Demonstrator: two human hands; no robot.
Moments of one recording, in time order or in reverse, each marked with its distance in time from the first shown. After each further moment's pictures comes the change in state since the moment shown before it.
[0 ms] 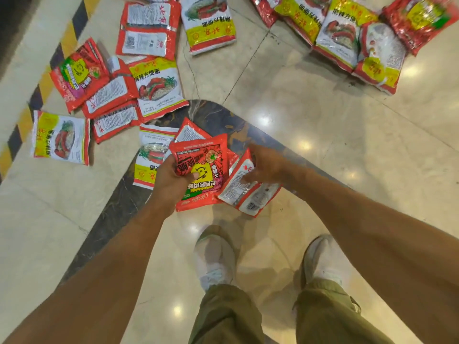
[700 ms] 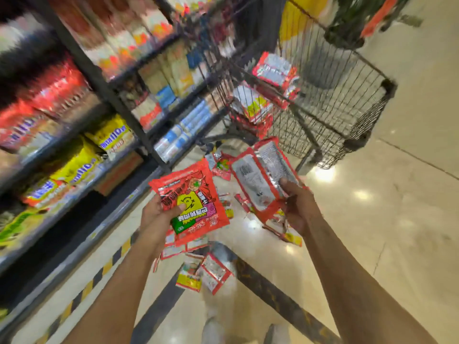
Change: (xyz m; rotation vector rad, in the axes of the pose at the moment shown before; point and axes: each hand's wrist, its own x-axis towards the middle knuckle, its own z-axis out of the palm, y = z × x) left_hand -0.309 0.539 -0.246 -0.464 0.030 0.282; right_hand -0.390 -0.365 -0.446 1.547 0.502 -0.101
